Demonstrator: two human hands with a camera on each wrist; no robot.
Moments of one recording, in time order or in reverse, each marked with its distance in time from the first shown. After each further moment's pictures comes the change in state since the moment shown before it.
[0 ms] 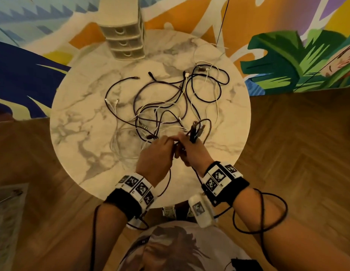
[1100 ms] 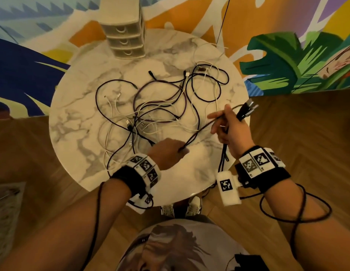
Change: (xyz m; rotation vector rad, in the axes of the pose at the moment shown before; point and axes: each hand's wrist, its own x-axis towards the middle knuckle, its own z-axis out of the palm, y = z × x) left_hand 0.032 0.003 -0.002 -0.243 -0.408 0.024; right_hand -0.001 -0.040 -0.076 0.164 0.217 -0.240
